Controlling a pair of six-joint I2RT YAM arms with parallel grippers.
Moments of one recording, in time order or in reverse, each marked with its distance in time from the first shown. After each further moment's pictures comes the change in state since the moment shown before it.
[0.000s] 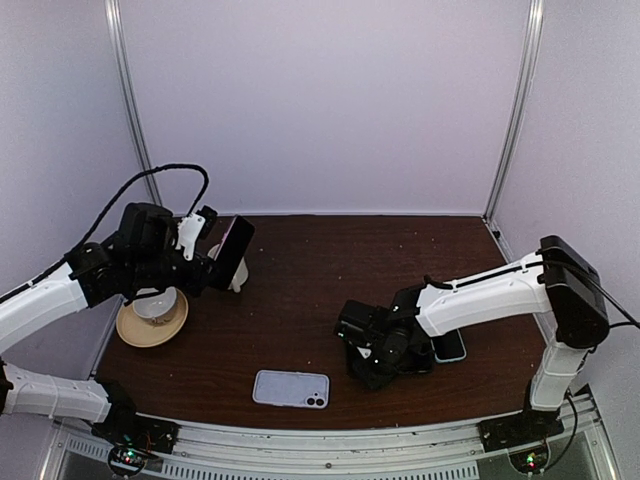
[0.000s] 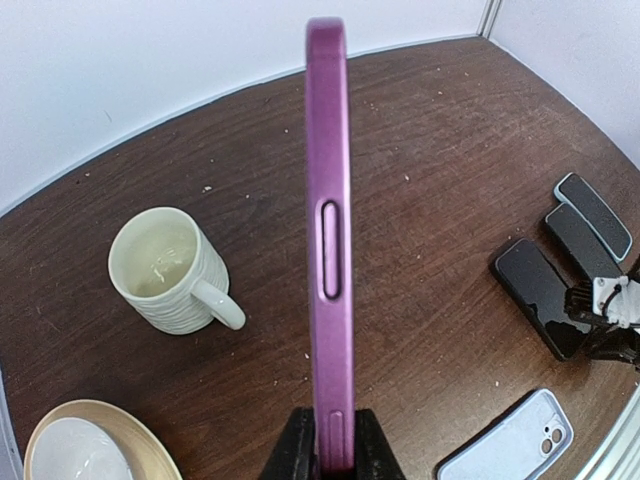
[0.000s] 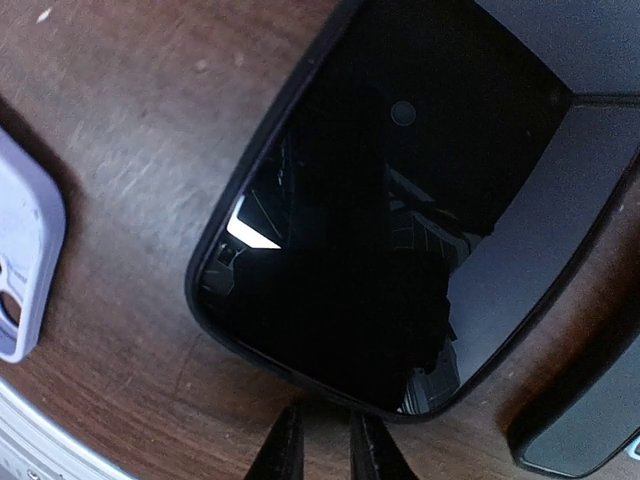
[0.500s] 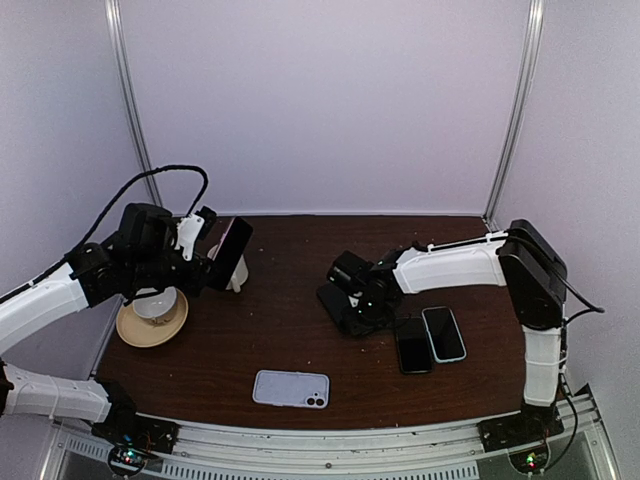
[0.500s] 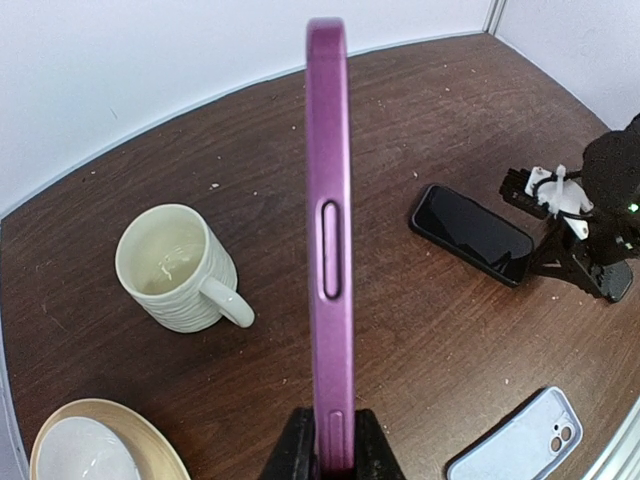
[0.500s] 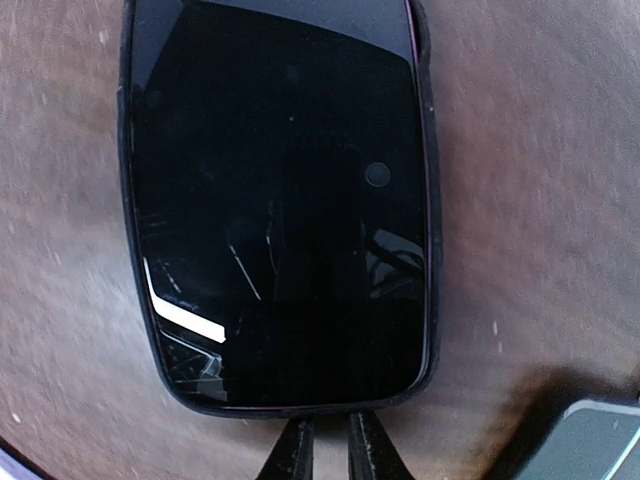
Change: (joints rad) left arm 0.014 0.001 -0.006 0.000 -0.002 0.018; right arm -0.222 0.200 0.270 0.037 0.120 -0.024
